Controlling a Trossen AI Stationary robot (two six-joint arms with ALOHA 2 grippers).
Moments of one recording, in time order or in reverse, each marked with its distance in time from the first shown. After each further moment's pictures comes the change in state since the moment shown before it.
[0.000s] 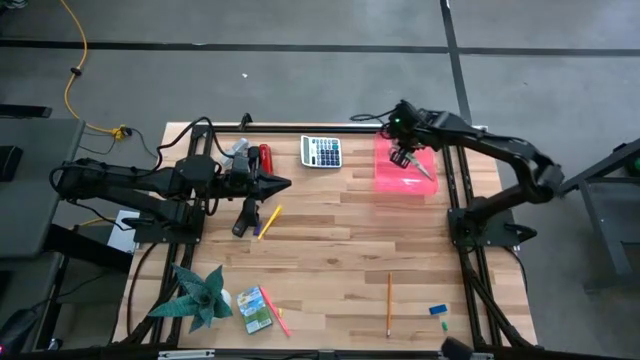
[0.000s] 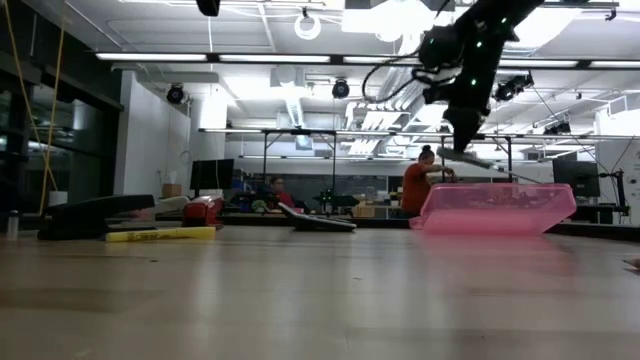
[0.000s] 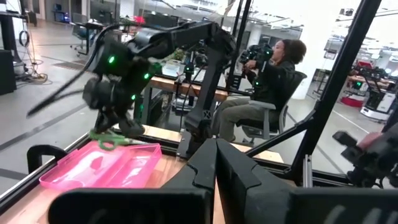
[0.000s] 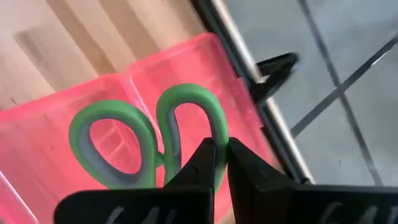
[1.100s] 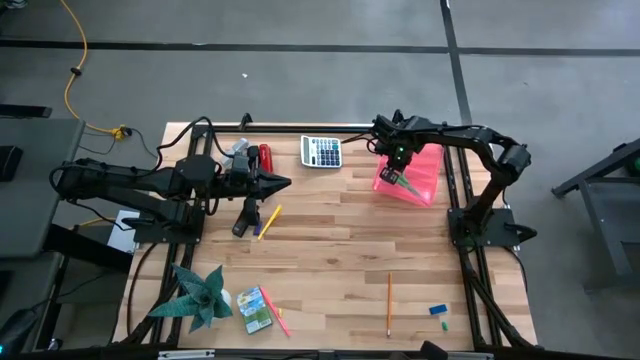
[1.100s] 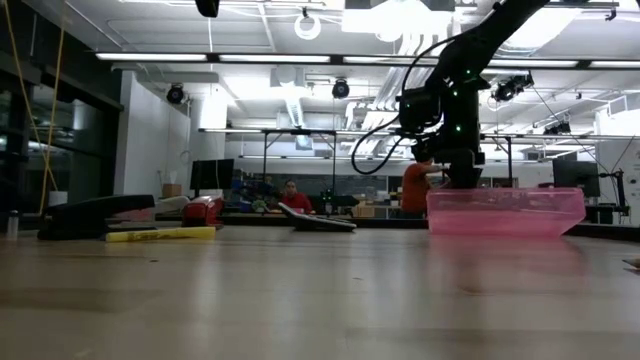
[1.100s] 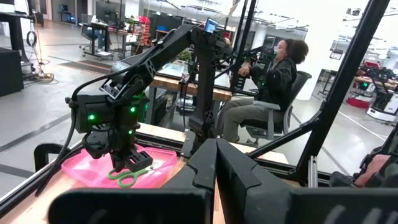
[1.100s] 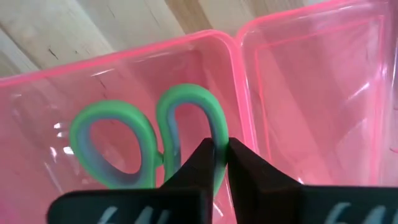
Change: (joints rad) left arm 0.000 0.000 0.000 -0.003 -0.019 0.000; right arm 0.001 0.282 -0.001 -0.054 -0.234 0.107
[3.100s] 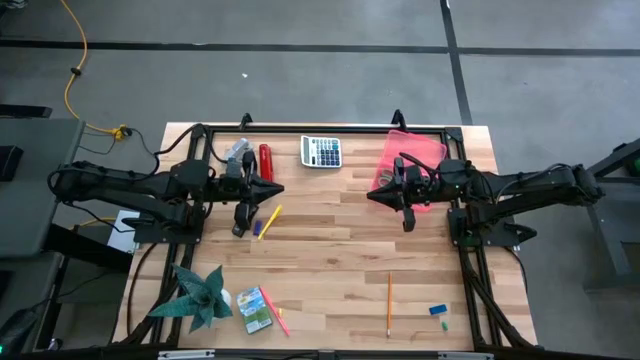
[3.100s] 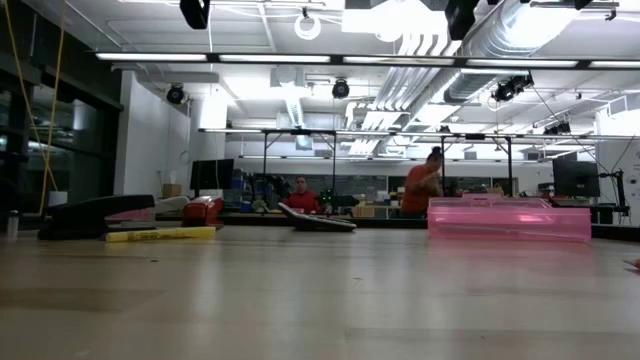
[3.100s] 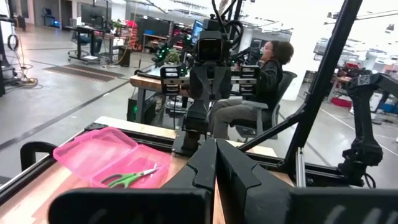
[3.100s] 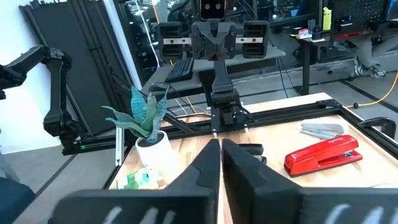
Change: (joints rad) left arm 0.000 -0.089 -0.135 0.072 0.056 0.008; right arm 0.688 -0.790 -0.428 1.096 -0.139 0.288
